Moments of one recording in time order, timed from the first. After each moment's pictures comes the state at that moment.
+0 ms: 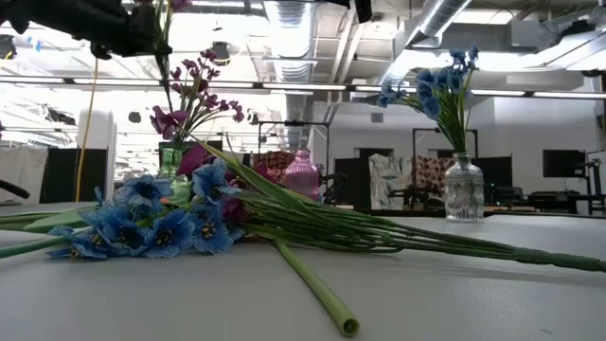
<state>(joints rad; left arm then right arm) 0.45 0.40 0.43 0.07 -0.51 0.17 0.14 1.49 1.18 0.18 0.36 0.15</state>
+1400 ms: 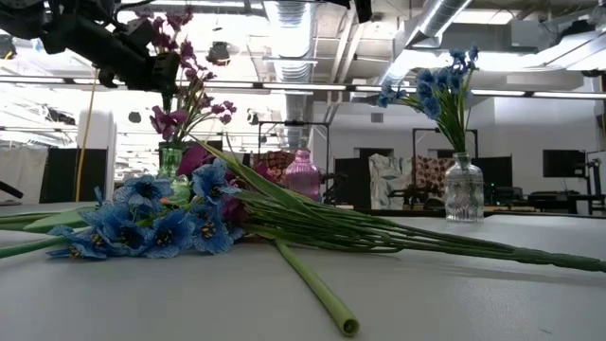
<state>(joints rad) 0.63 0.63 0.43 0.08 -0.54 0.07 0.14 1.49 1.18 0.18 0.36 0.15</state>
